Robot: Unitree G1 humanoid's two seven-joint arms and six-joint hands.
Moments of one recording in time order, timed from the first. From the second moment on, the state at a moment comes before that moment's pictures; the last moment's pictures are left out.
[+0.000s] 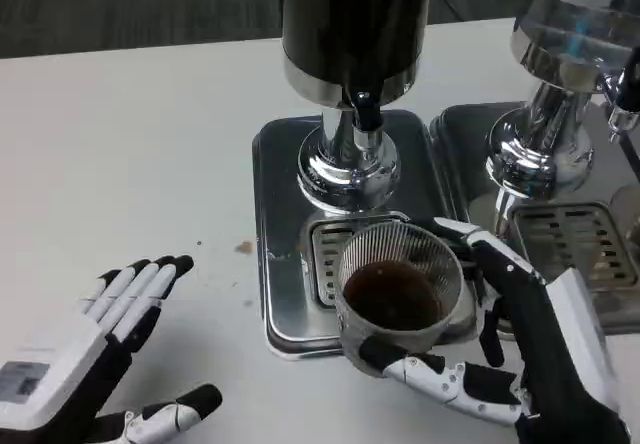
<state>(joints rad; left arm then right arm) 0.35 0.69 -0.01 0.17 0.64 -0.66 0.26 0.44 -0.16 0.24 -0.25 -0.51 -0.40 -0.27</state>
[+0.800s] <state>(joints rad) 0.37 0.69 -0.01 0.16 0.64 -0.65 0.26 0.46 -0.15 0.24 -0.28 -0.51 -0.40 -0.25</state>
